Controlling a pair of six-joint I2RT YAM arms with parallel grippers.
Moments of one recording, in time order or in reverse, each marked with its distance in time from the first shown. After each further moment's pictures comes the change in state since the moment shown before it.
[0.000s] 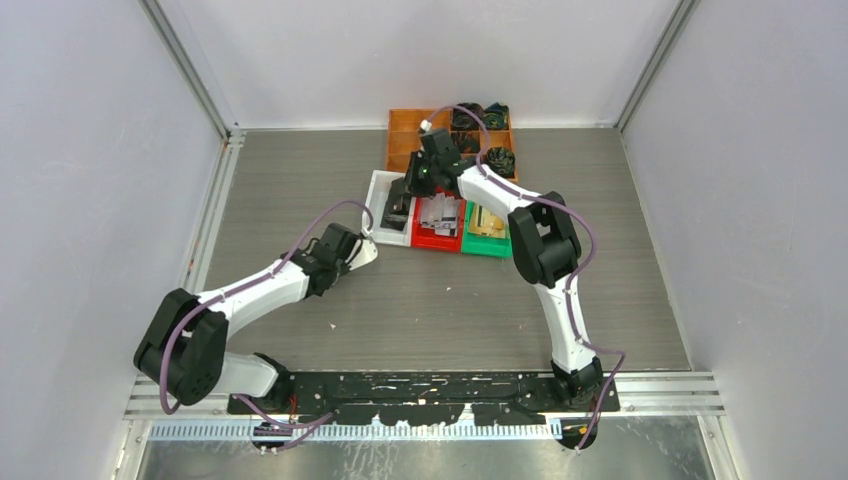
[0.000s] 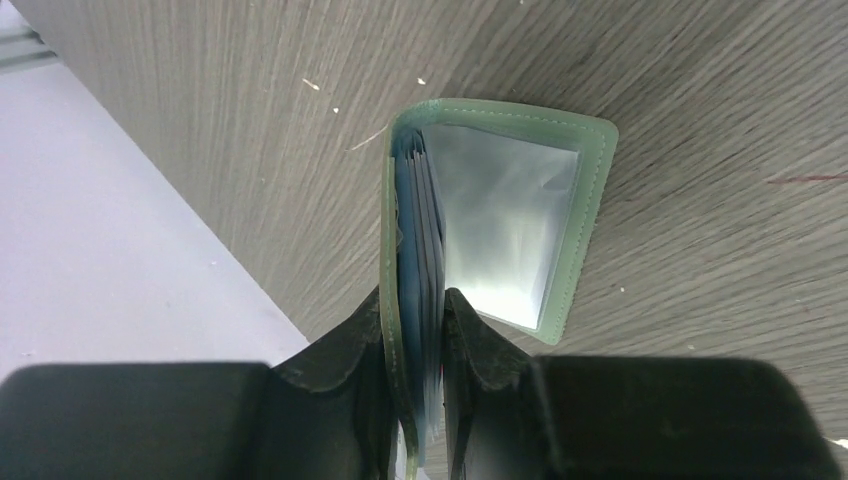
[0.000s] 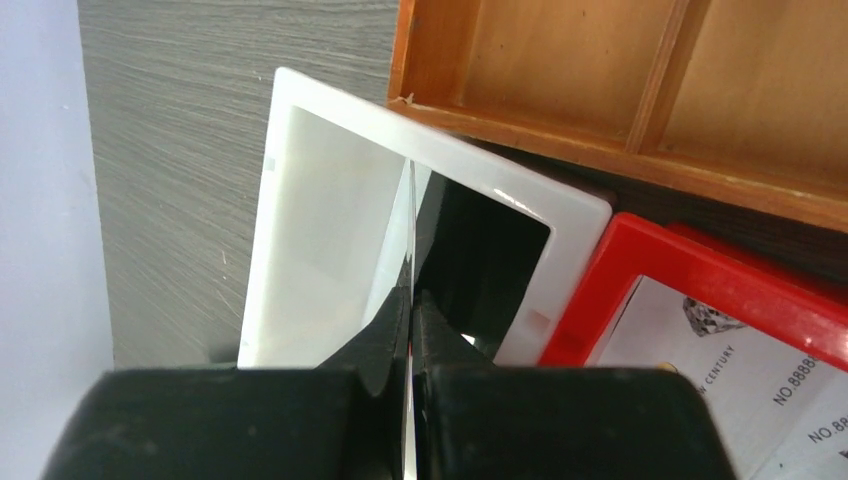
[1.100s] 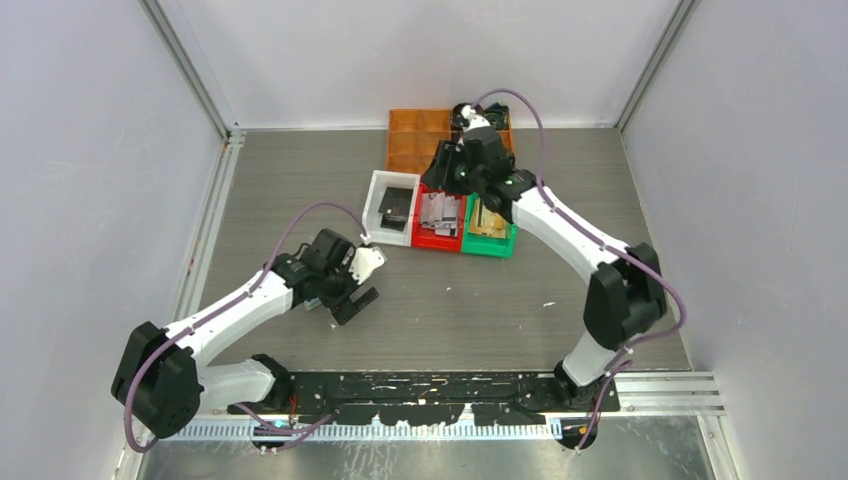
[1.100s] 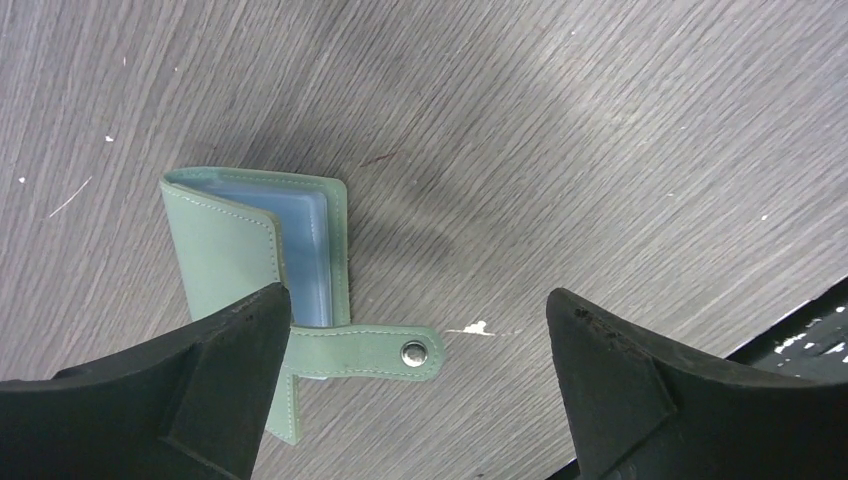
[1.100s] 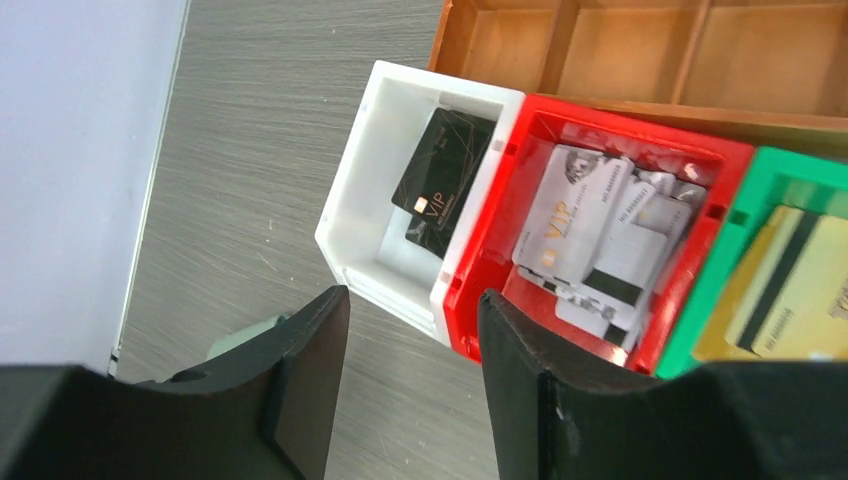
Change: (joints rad) left arm -0.049 -0.179 0.012 -0.245 0.507 -0.293; right arm -0.006 -0.569 -0.412 0.051 0.173 -0.089
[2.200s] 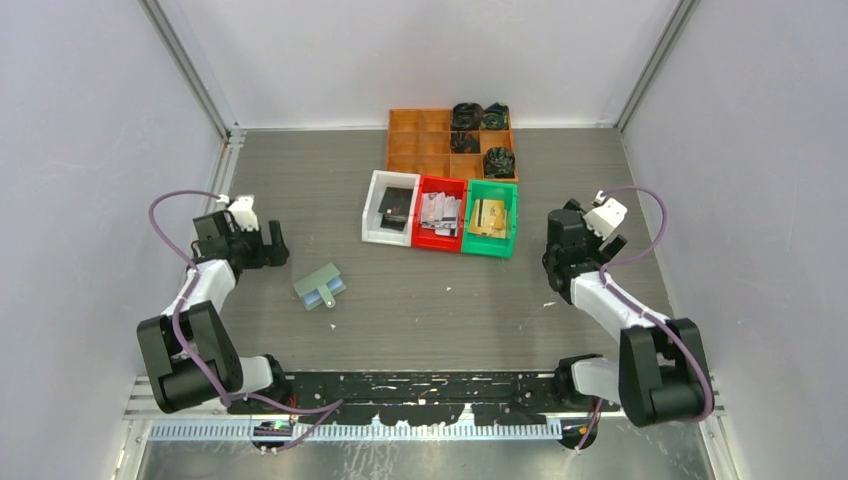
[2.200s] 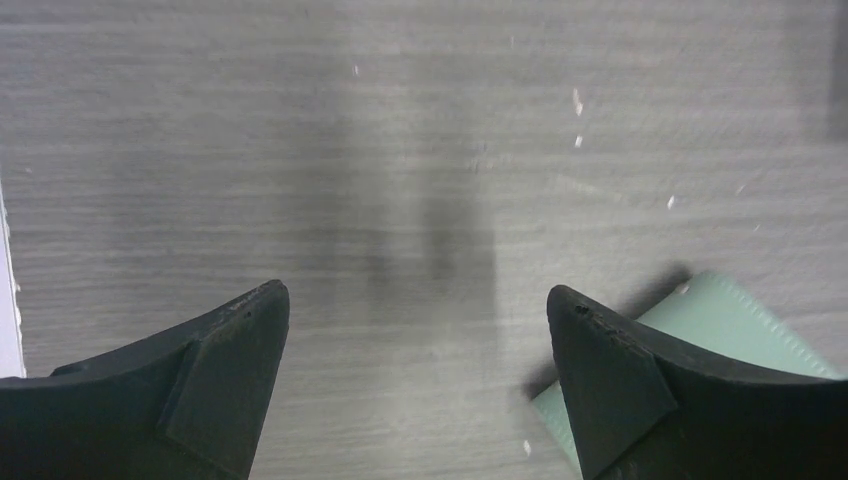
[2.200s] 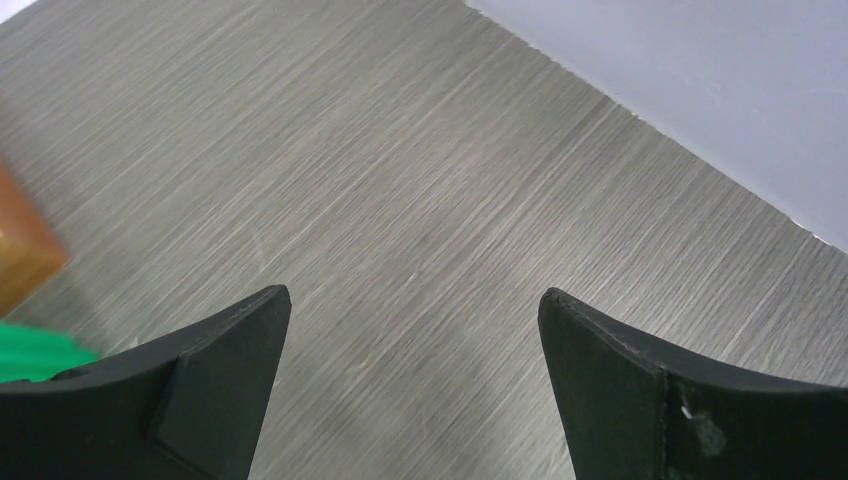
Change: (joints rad) left arm 0.940 0.127 -0.057 0.444 0.305 -0.132; right arm -0.342 -0.512 -0.883 0.344 0.931 -0.040
